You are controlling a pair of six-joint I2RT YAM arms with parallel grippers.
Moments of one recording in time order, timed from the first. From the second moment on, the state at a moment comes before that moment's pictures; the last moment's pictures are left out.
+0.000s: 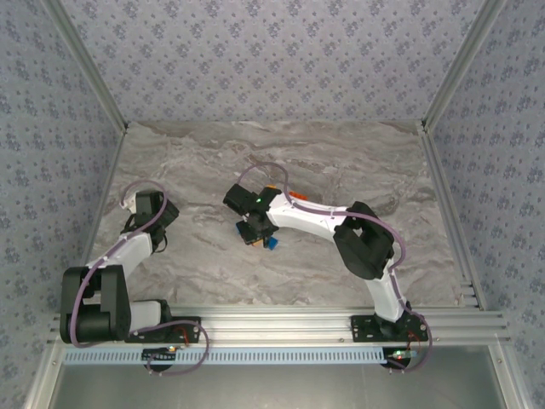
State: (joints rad) left arm 0.02 1.27 0.52 -0.07 -0.26 -0.68; right arm 0.98 2.06 1.61 -0.86 0.06 0.47
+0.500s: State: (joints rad) left arm 0.02 1.27 0.52 -0.07 -0.26 -0.68; right arm 0.93 2.03 1.72 -0.98 0.08 0.36
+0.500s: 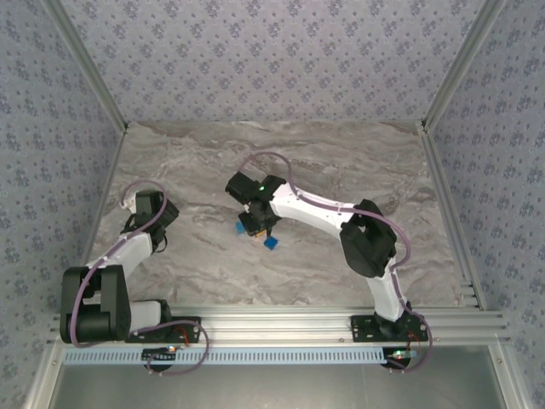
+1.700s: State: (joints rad) left arm 0.01 1.28 0.53 -0.08 -0.26 -0.67; right arm 0.72 2.00 1.54 -0.79 -0.09 -0.15
